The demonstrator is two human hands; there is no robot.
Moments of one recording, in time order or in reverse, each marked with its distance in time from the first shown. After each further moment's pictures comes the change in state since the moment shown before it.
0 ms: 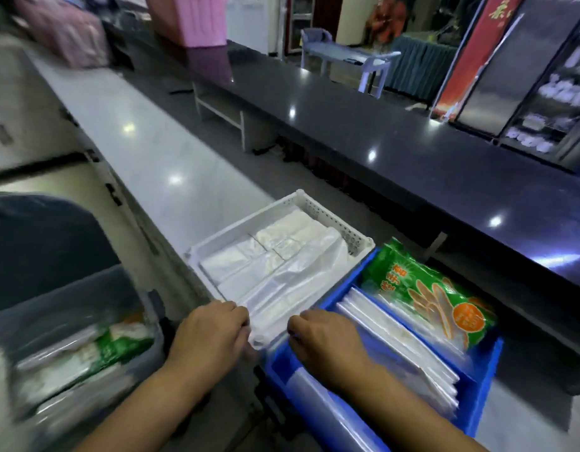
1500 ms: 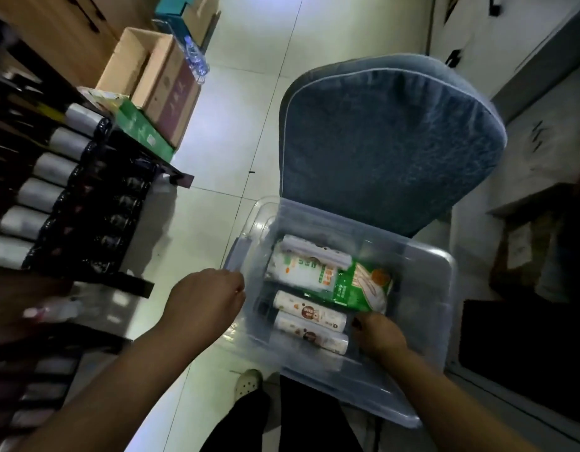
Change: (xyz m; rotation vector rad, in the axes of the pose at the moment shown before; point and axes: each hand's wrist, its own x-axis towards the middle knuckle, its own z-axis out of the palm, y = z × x) left_hand -0.211 -0.523 0.042 -0.048 -0.252 -1.122; right_hand 0.392 -0.349 0.362 0.094 -1.008 -0.257
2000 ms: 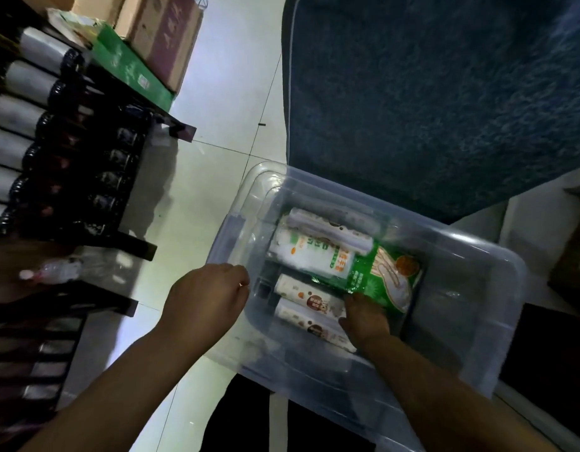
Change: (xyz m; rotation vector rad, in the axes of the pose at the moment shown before) left_hand 0.049 0.000 0.081 -0.100 -0.081 -0.062; right_hand 0.114 0.006 0.076 -0.212 -0.110 -0.123
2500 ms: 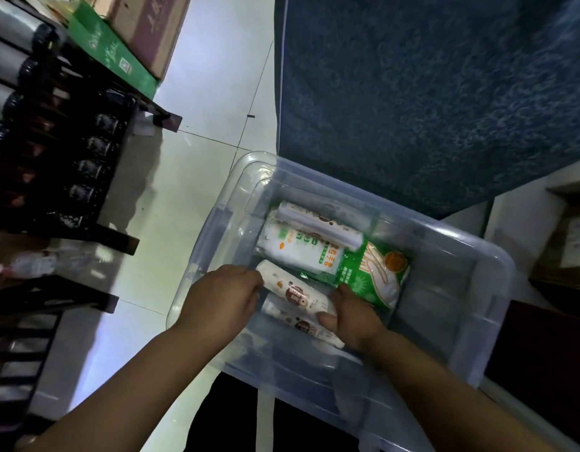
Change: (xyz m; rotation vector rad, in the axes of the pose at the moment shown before) left_hand 0.011 0.021 0.032 -0.040 -0.046 0.060; right_hand -0.013 -0.001 -0.021 0.235 -0.008 -0.162
